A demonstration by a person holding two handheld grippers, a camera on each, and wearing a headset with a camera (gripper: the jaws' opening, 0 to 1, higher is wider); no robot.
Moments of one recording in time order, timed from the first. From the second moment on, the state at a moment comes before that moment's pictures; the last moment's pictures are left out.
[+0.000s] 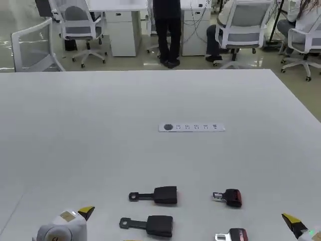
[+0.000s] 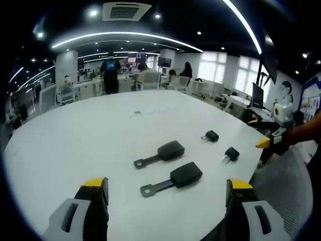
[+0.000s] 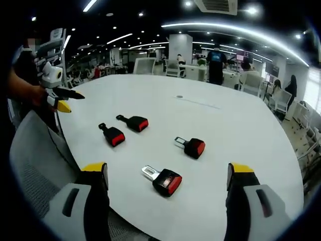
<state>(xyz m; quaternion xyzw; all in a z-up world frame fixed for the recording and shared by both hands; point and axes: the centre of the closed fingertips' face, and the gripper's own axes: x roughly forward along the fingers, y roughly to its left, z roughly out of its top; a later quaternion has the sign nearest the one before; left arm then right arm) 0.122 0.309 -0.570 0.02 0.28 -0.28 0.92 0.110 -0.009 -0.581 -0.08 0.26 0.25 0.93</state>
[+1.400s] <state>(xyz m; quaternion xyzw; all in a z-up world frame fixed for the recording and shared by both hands) 0.134 0.304 -0.570 0.03 0.29 -0.29 0.91 0.126 -0.009 -0.587 -0.08 0.26 0.26 0.93</state>
